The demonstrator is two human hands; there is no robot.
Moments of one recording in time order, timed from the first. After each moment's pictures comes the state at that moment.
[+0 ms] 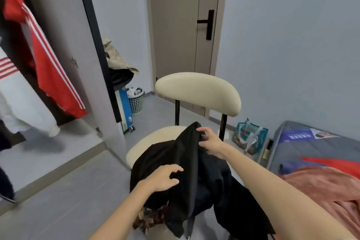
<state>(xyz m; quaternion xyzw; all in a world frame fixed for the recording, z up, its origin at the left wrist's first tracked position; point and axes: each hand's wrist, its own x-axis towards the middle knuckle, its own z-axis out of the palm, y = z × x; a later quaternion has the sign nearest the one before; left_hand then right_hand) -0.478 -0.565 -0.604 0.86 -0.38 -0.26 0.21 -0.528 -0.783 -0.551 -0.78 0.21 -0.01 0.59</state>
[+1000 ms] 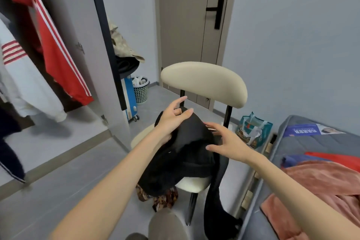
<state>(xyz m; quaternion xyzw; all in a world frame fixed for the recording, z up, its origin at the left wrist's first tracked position) -0.482 -0.599 -0.478 0.69 -0.25 -0.19 0.65 -0.600 -0.774 -0.519 -0.92 0.01 -0.06 0.40</state>
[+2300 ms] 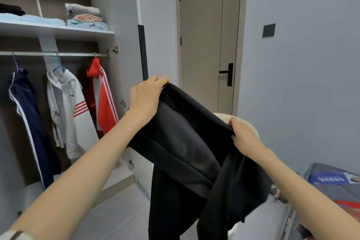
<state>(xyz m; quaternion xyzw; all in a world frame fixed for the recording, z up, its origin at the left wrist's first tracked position) -0.522 -0.451 -0.264 0.82 -0.28 0.48 0.11 -0.621 -0.720 -0.373 -0.95 0.09 -0.27 0.14</state>
